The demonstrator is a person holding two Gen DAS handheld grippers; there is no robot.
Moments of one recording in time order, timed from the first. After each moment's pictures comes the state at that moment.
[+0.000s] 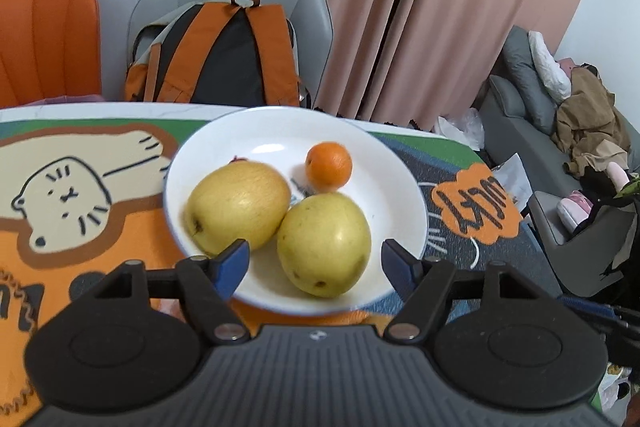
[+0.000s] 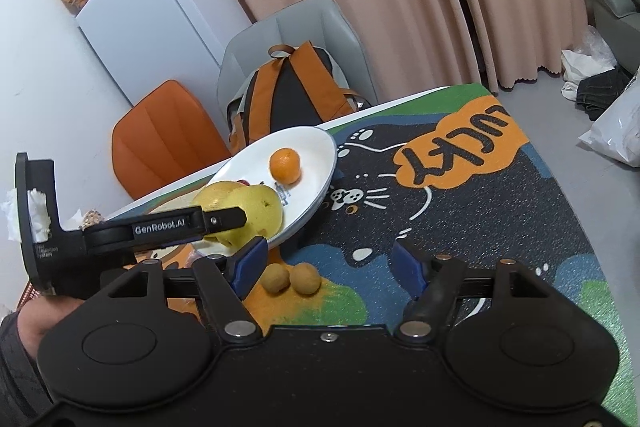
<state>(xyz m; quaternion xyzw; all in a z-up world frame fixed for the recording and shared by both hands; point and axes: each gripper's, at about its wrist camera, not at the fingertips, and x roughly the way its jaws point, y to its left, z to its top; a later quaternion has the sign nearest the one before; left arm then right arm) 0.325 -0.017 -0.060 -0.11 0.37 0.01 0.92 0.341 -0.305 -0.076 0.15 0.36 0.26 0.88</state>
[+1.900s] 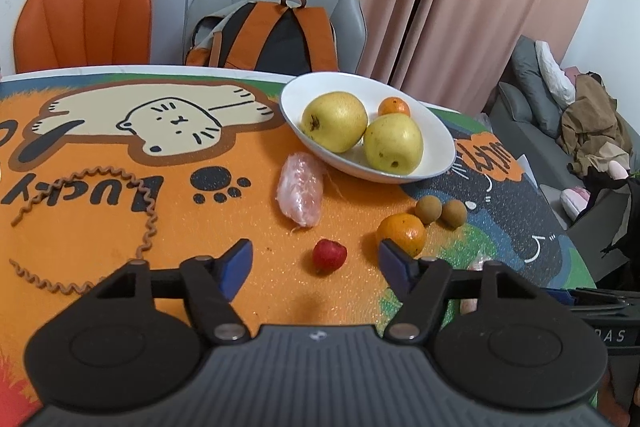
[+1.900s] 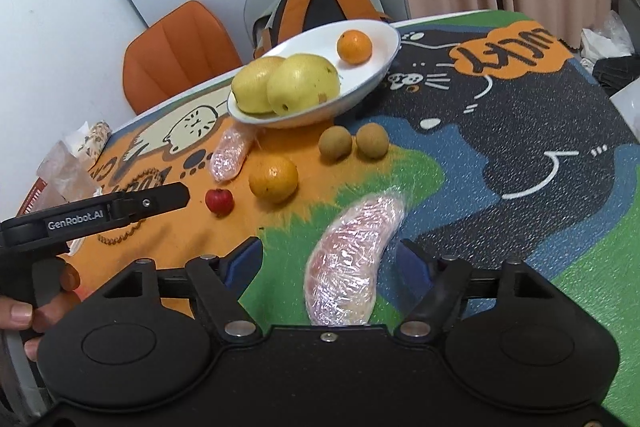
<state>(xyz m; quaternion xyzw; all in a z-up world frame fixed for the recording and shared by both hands) 0.199 0.024 -0.065 -0.12 0.36 0.03 0.93 0.269 -0.248 -0.109 0.08 0.42 0.28 0.86</state>
